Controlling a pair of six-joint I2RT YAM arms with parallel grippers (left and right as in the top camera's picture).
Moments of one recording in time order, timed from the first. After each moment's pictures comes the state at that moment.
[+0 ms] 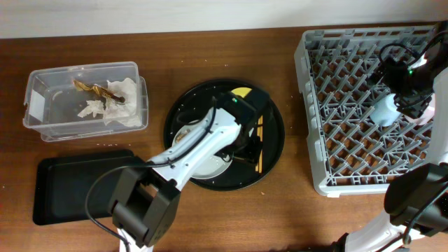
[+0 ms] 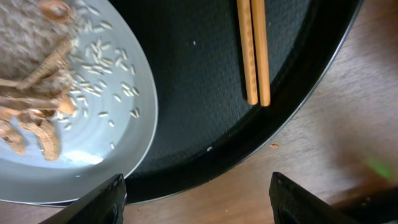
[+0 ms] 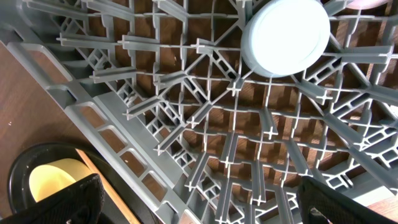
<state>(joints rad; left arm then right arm) -0.72 2.00 1.68 -1.23 0.12 -0.38 -0.40 1.87 1.90 -1.35 -0.17 0.38</state>
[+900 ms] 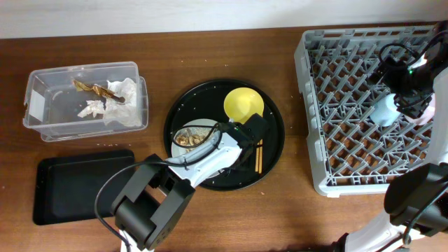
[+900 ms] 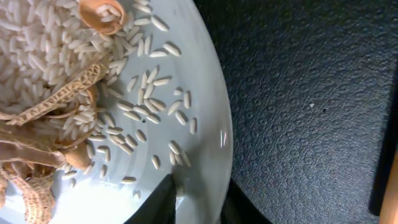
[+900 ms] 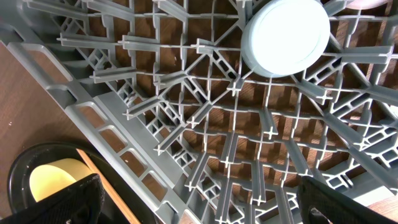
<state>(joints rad) -0.78 2.00 1.33 -0.82 -0.17 -0.57 -0.40 1.87 1.90 -1.35 -0.17 0.38</state>
